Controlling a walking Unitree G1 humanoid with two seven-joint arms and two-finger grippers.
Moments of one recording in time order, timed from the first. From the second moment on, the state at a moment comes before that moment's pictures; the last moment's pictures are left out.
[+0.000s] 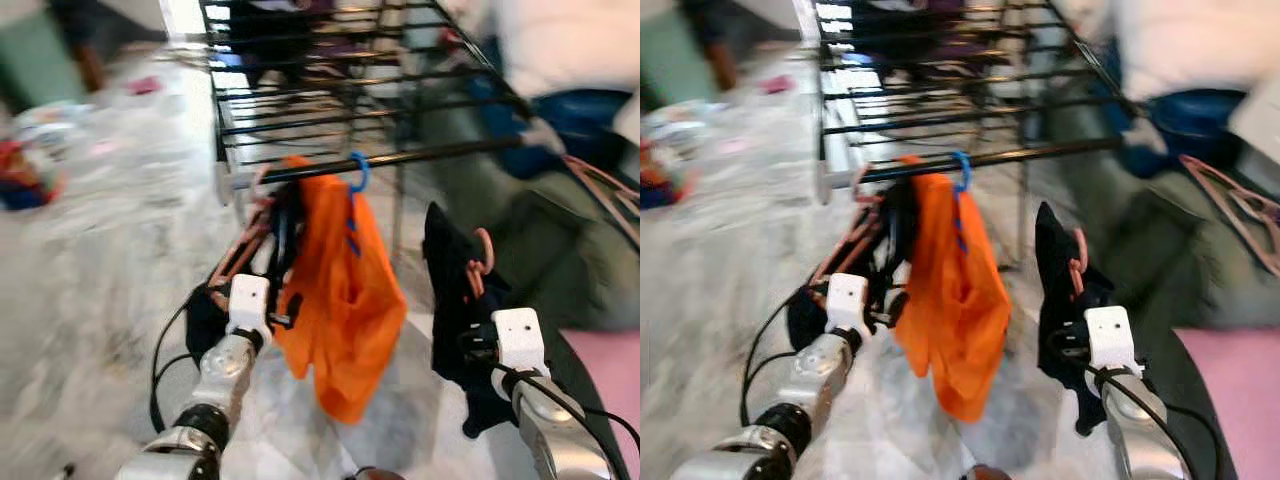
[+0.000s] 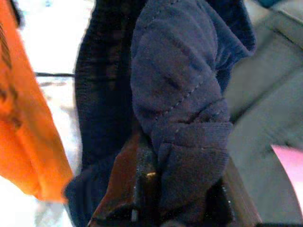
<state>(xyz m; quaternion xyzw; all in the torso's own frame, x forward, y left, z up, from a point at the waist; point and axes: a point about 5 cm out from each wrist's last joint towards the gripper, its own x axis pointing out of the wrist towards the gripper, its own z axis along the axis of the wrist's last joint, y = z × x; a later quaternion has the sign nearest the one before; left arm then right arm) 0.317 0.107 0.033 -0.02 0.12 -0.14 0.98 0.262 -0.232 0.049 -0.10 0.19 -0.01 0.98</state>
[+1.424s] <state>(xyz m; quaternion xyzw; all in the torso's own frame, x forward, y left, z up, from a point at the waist) 0.312 0.172 0.046 0.10 0.06 -0.11 0.99 0.313 -0.194 0.080 -0.01 0.09 -0.03 1.00</state>
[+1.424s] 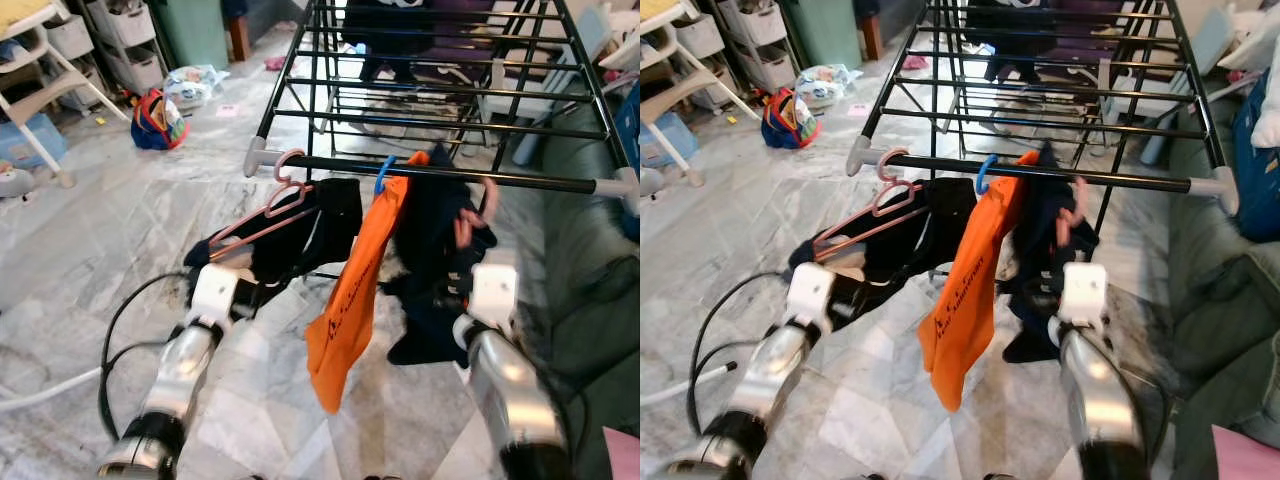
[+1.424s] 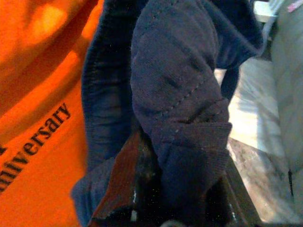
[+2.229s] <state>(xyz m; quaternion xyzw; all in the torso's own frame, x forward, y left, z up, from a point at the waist) 0.296 0.140 0.038 0.05 0.08 -0.19 0.98 0.356 -0.222 0.093 -0.01 0.16 -0.06 0.98</state>
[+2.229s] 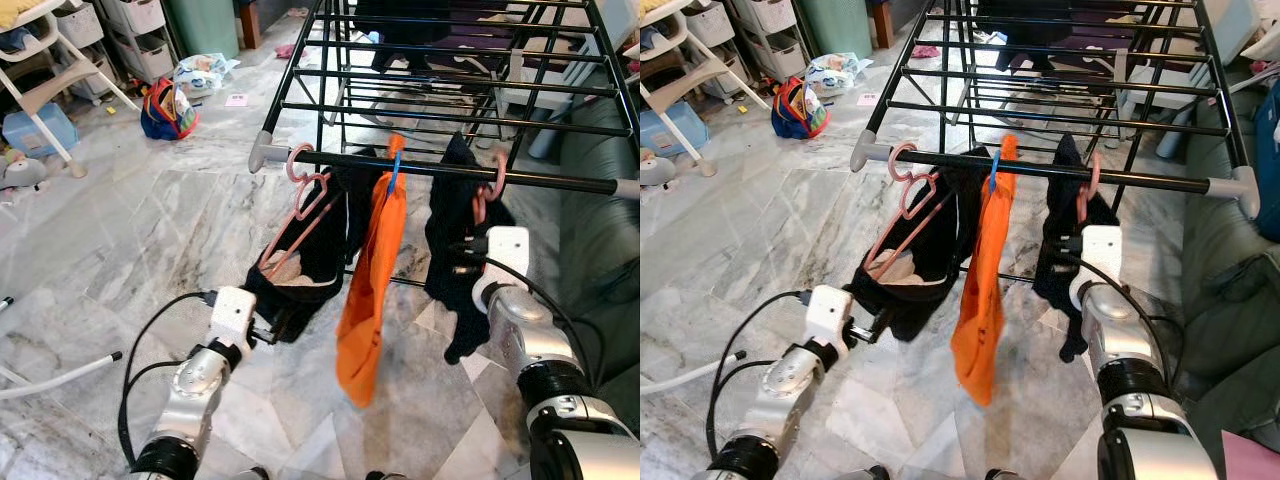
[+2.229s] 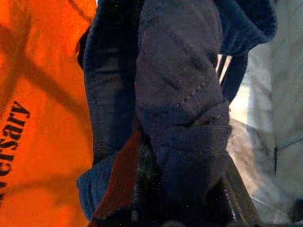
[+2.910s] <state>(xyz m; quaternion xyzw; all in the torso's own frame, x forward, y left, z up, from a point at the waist) 0.295 0.142 0.036 0.04 0.09 -0.19 0.98 0.355 -0.224 0.083 0.03 0.18 -0.05 0.98</state>
